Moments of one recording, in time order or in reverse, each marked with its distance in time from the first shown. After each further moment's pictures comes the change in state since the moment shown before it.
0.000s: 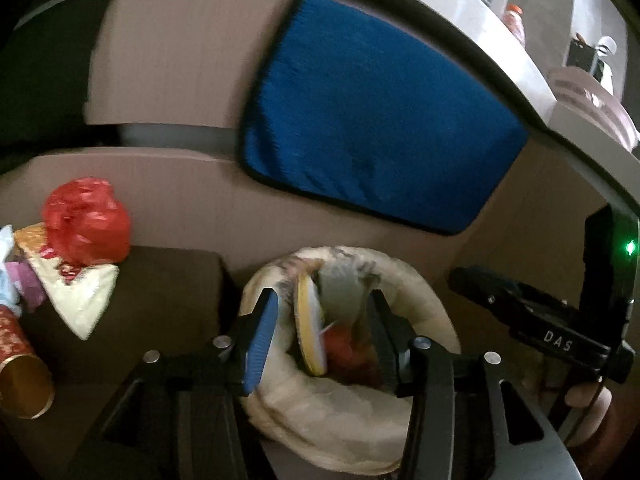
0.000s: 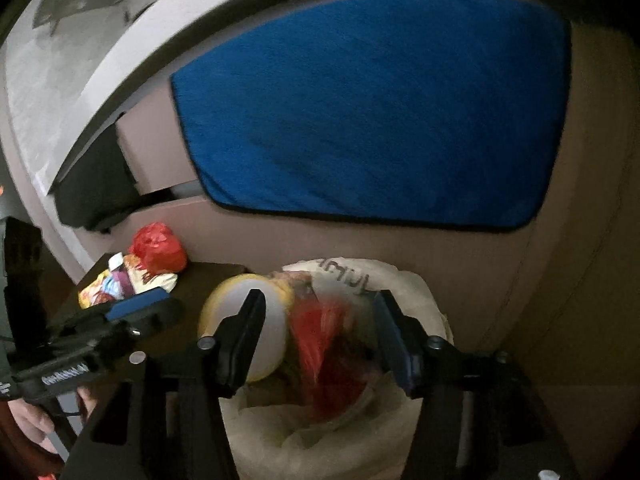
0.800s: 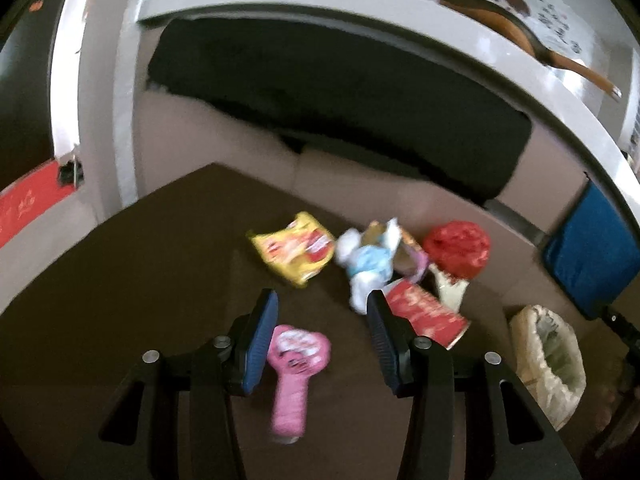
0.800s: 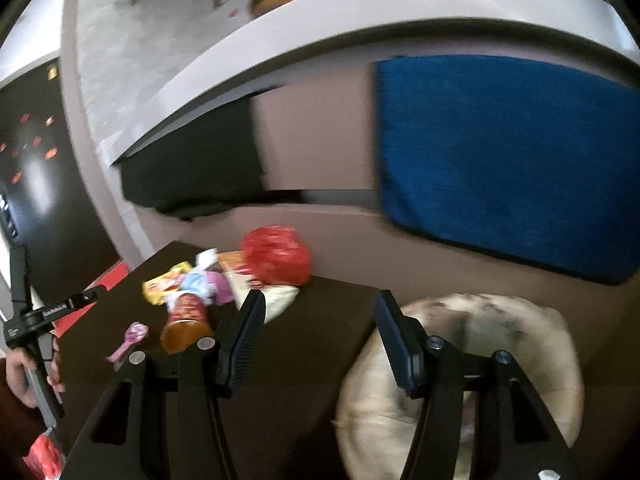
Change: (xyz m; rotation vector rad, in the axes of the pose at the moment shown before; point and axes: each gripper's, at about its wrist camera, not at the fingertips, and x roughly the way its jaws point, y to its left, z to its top) left arm -0.216 0.256 -0.083 -0.354 -0.178 0.476; right arm 0.009 0.169 -0.007 -0.197 -0.057 0.219
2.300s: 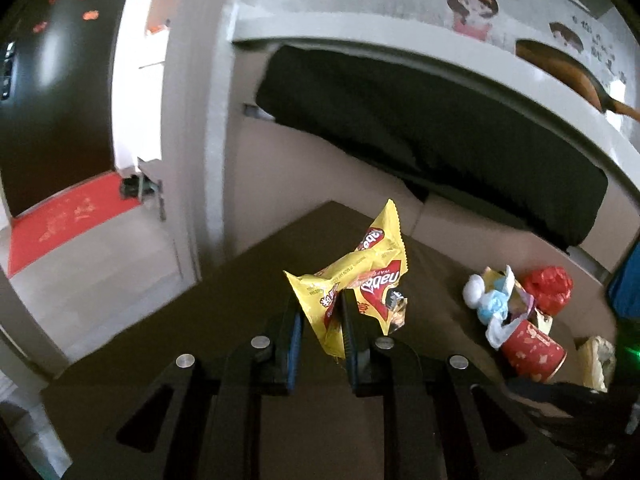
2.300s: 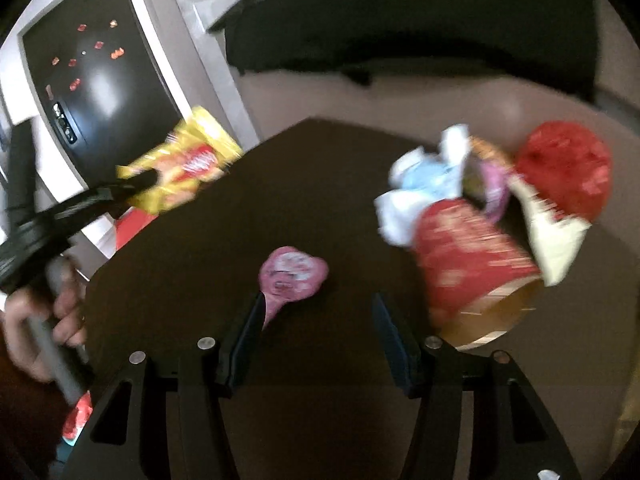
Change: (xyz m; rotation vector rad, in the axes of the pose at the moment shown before) left arm -0.040 0.119 0.014 -0.045 -0.141 0.213; right arm 0.161 0.231 -0.062 -0.123 0.394 0.268
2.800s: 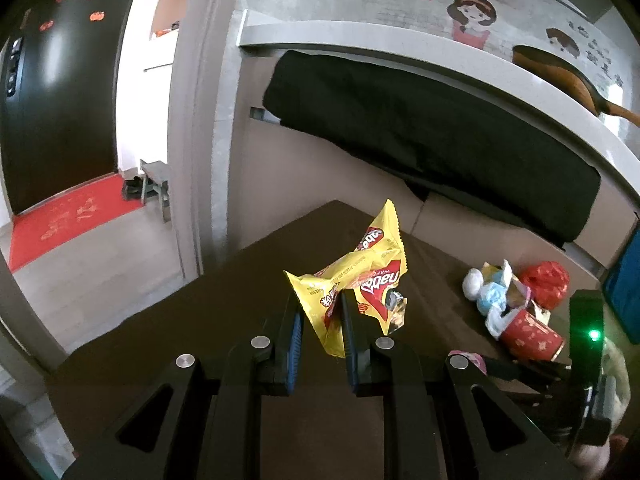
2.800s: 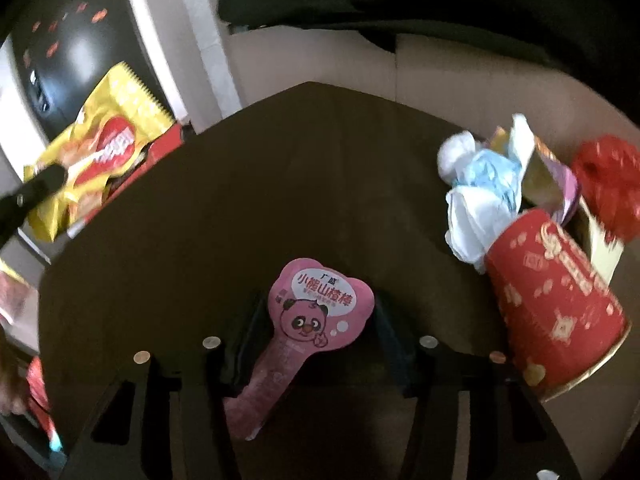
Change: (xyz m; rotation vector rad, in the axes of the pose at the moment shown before) left arm -0.016 0.000 -0.018 -0.004 -0.015 -0.010; right arm 0.046 0.029 0.013 -0.107 0.062 -0.104
